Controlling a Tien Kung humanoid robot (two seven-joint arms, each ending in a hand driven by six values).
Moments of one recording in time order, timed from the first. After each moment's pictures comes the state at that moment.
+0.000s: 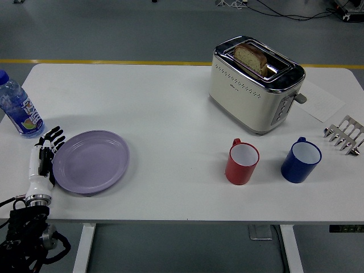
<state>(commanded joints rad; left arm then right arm) -0.27 0.10 -1.24 -0.73 0.87 0.23 -0.65 0.18 -0.01 1.45 0.18 -1.67 0.00 -0.29</state>
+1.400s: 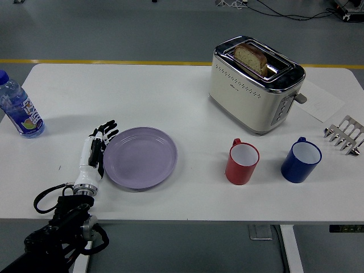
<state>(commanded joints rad) -0.41 0.04 -0.84 -0.75 0.59 0.29 -0.65 0.19 -0.01 1.45 0.18 -1.68 0.01 -0.29</state>
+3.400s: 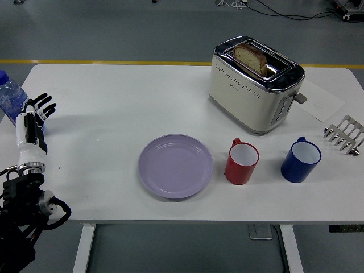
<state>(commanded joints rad) -0.35 0.23 -1.24 -0.88 0.63 0.31 -0.65 0.18 -0.02 1.45 0.18 -1.66 0.00 -0.28</state>
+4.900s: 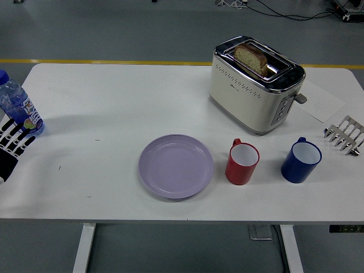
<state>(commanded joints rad) -0.11 0.21 -1.76 -1.08 0.48 -0.25 0.10 0.16 -0.02 1.48 0.18 -1.69 -0.01 -0.29</state>
